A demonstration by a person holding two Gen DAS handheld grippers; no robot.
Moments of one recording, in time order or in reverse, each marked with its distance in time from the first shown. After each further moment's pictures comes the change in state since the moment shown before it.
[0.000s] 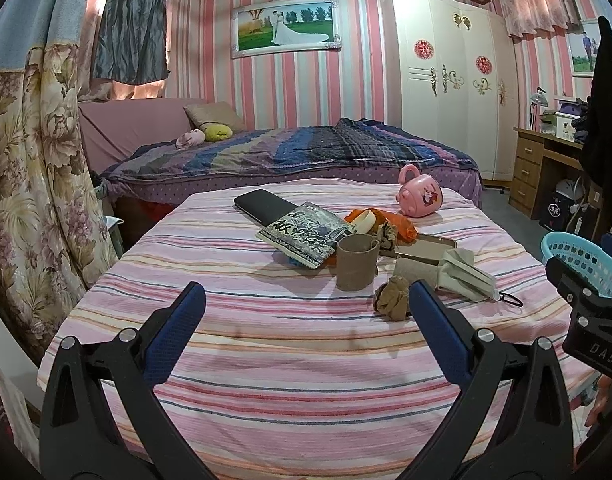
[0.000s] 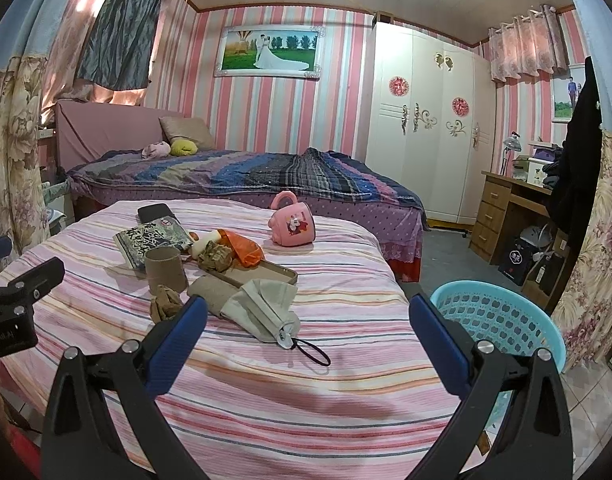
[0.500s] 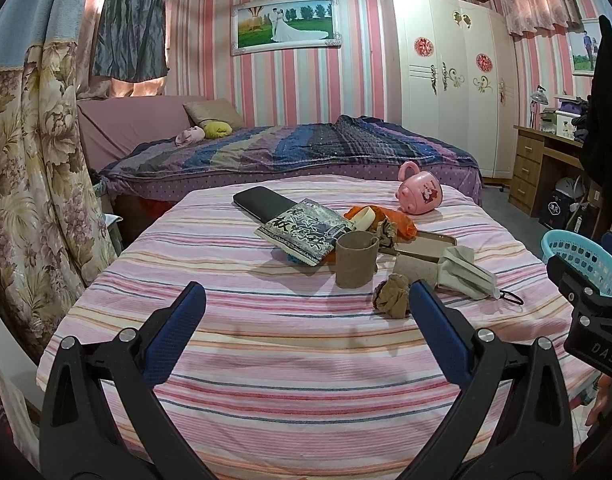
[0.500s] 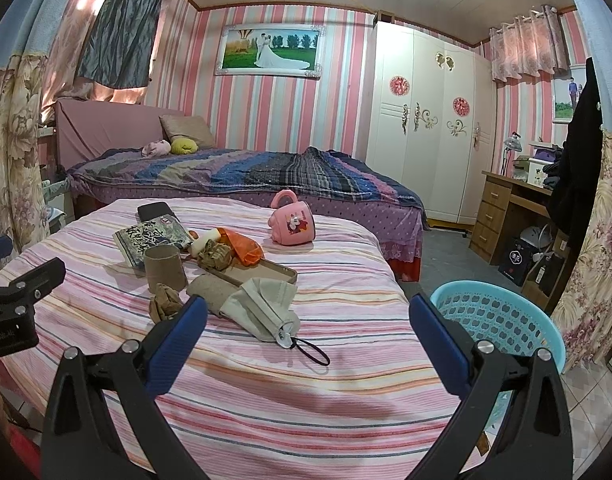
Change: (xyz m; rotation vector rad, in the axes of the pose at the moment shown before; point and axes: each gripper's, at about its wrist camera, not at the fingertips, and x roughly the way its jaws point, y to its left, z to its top) left arm 0.005 0.000 -0.003 -0.017 0.016 -0.004; right arm 0.001 0.000 0.000 0.000 0.001 0.000
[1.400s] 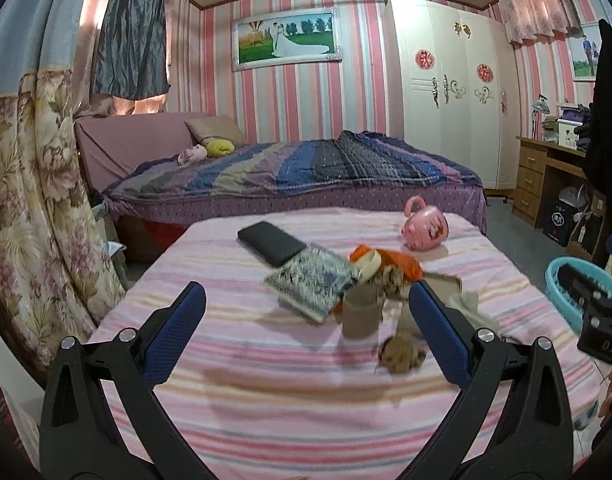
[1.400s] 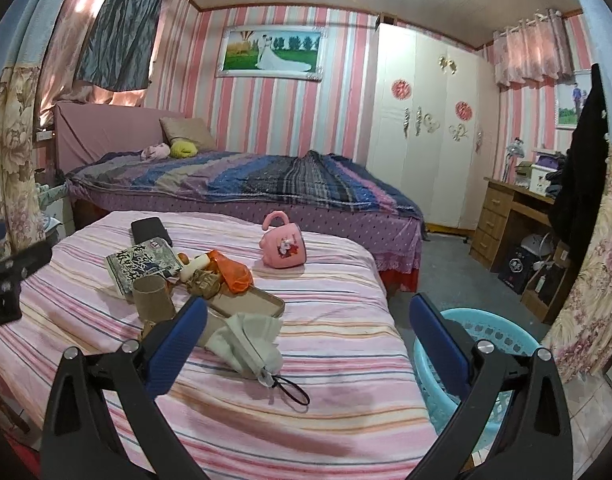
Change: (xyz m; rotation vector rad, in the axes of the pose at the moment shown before) left arm 0.005 0.006 0.057 -0.025 -0.034 -0.007; right arm 0.016 -0.013 0.040 -0.018 0.003 0.012
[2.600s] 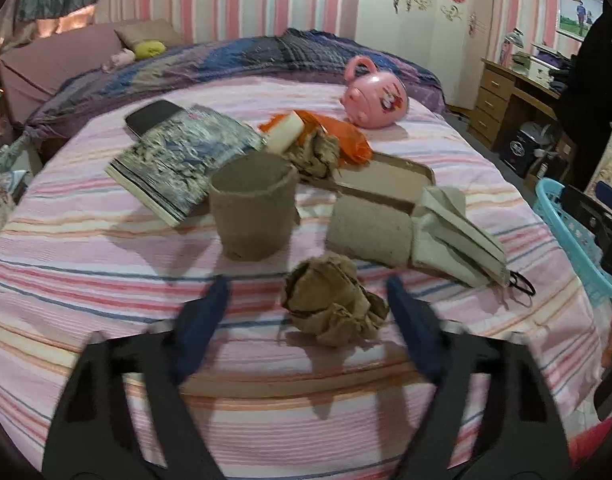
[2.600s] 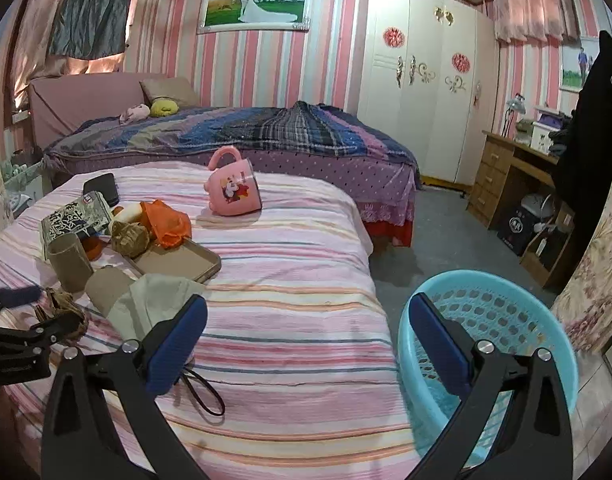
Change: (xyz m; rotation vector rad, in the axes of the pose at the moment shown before) left arm 0.130 -0.065 -0.065 0.031 0.380 -0.224; right arm 0.095 -0.054 -0.031 0.026 0.194 -0.024
